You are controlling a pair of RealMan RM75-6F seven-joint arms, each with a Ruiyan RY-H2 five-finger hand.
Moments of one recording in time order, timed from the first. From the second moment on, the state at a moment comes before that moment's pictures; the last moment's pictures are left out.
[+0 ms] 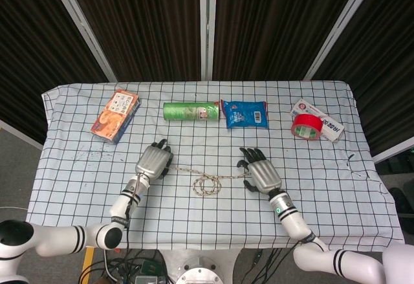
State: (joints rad) left arm -0.85 -1.68 -0.12 -1.44 0.86 0.99 0.64; right arm 0.58 -1.69 0.16 -1.35 -1.26 0.95 -0.26
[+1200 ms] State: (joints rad) left arm -0.84 -1.68 -0.13 -1.44 0.85 0.98 0.63; right arm 0.61 -1.76 0.15 -1.27 -1.23 0.98 -0.26
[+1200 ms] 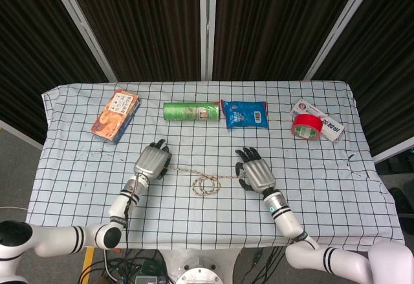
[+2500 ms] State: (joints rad) left arm -0.80 -1.61 -0.12 -1.45 0.86 0.99 0.58; right arm 0.55 -1.69 0.14 -1.32 -1.25 1.06 -0.22
